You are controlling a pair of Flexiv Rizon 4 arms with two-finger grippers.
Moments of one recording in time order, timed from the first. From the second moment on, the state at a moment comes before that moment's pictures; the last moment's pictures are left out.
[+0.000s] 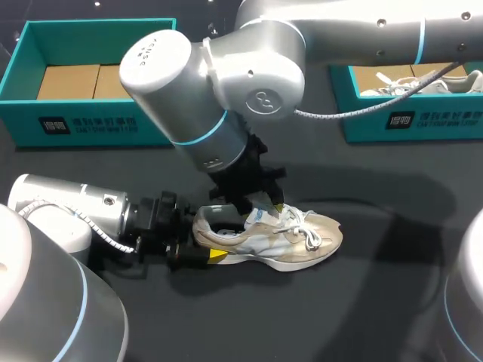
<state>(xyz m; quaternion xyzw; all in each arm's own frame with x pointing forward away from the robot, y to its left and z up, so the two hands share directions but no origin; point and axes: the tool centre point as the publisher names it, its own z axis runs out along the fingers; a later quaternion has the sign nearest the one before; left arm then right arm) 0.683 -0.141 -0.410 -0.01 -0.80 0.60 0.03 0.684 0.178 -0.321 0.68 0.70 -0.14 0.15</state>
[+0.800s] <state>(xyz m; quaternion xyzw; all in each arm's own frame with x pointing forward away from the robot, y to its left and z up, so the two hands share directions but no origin) 0.683 -0.141 -0.410 -0.01 -0.80 0.60 0.03 0.676 0.189 -0.322 0.68 0.71 -0.13 0.13</state>
